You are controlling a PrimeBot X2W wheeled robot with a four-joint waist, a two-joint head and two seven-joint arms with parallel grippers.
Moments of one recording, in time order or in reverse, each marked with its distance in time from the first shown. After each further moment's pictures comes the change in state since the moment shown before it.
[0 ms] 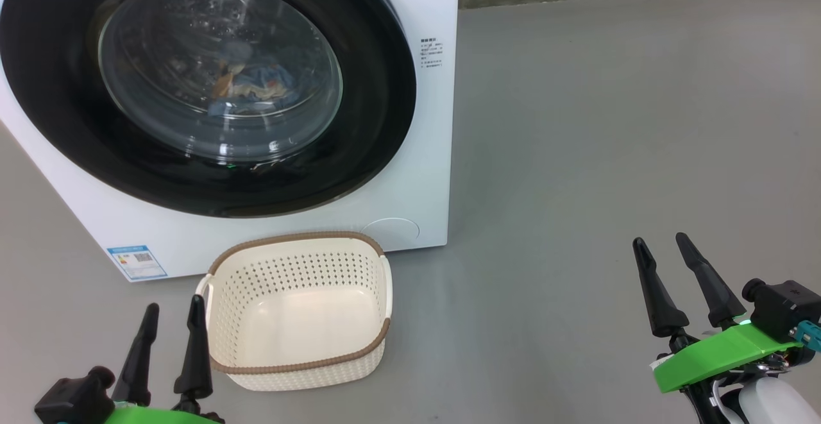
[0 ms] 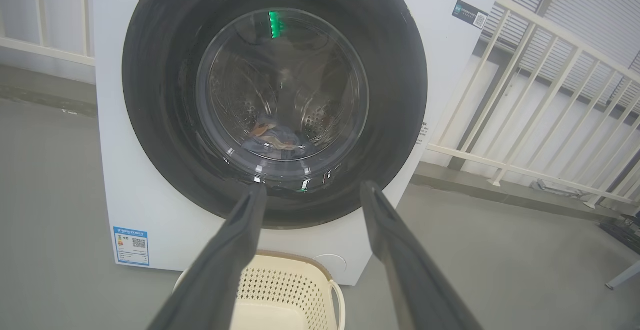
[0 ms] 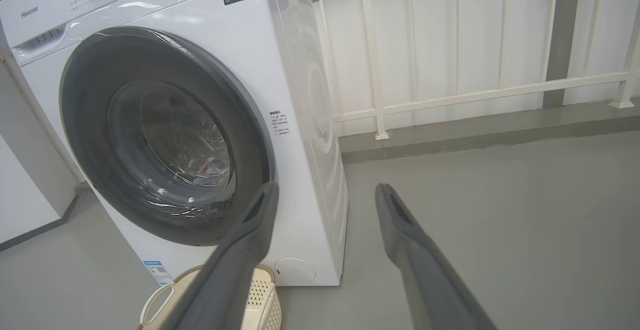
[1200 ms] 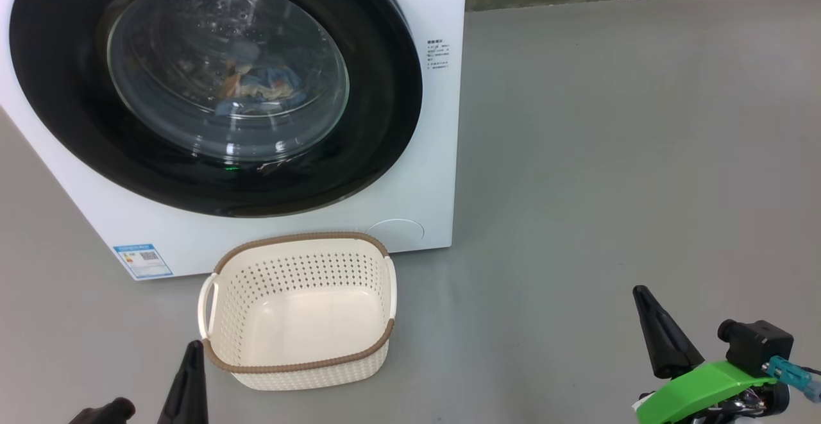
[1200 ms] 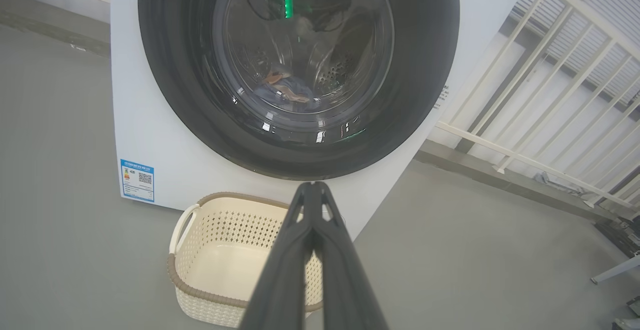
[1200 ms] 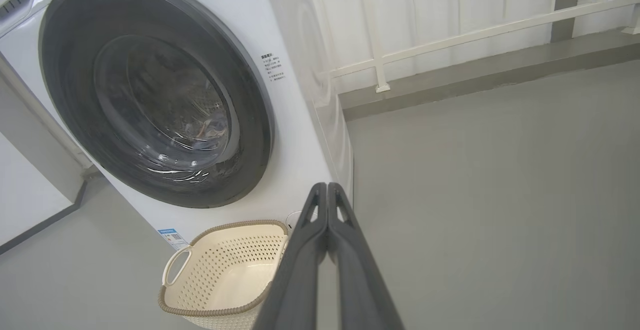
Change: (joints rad) left arm 0.046 -0.028 -0.022 0.081 -0.058 0.000 0.010; right arm 0.064 0.056 0.018 0.075 0.024 0.000 0.012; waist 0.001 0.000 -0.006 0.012
